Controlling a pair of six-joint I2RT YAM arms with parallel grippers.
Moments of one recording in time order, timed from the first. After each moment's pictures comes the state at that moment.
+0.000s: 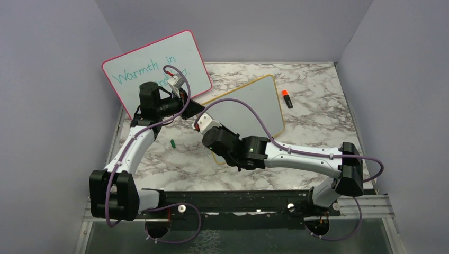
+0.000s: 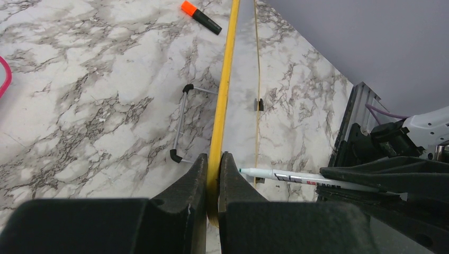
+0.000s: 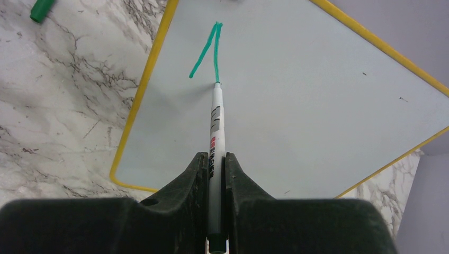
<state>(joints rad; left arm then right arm) -0.11 1.26 0.89 0.08 0.96 -0.20 1.29 1.60 1.39 -0.47 0.77 -0.07</state>
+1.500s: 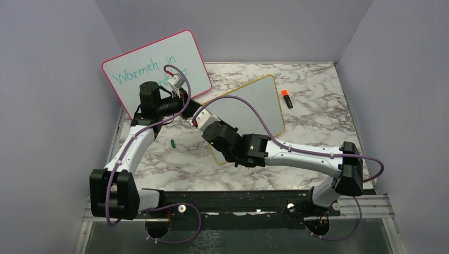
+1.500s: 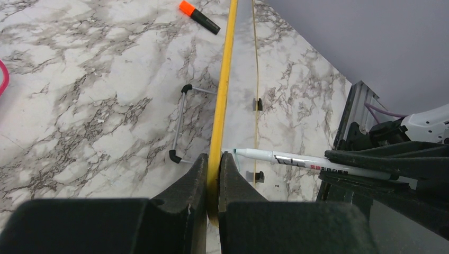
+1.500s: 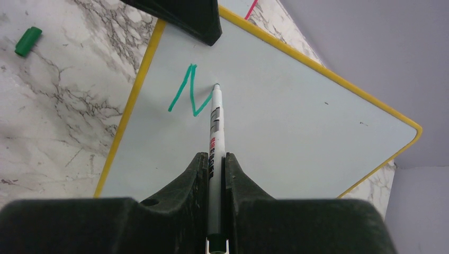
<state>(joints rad) -0.11 1.27 0.89 0.08 0.96 -0.20 1.28 1.60 1.40 -0.36 0.80 -0.20</state>
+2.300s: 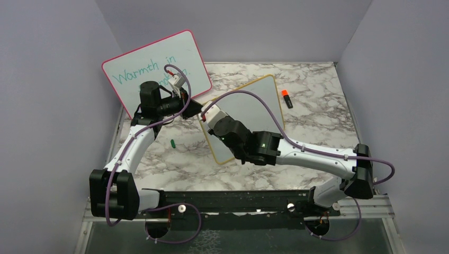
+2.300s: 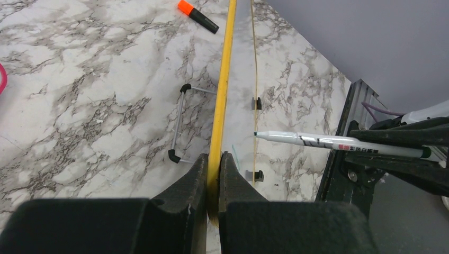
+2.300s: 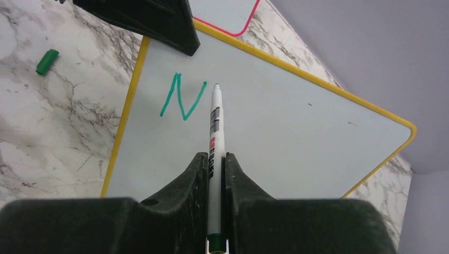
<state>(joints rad) -0.11 1.27 0.90 0.06 0.96 -0.19 1.26 1.53 1.39 -0.34 0.76 -0.19</state>
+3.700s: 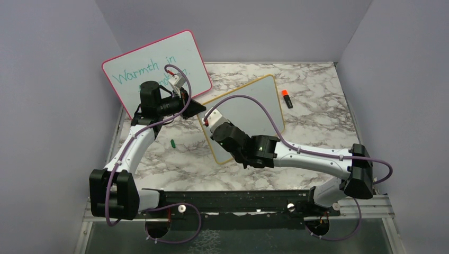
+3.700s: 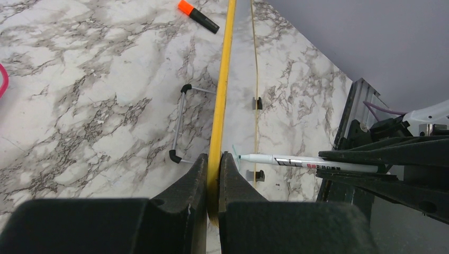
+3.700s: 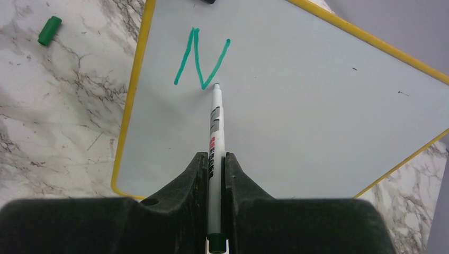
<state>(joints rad) -0.11 1.27 0.91 0.06 0.96 -0.18 1.25 1.51 1.29 -0.35 0.72 -0.07</state>
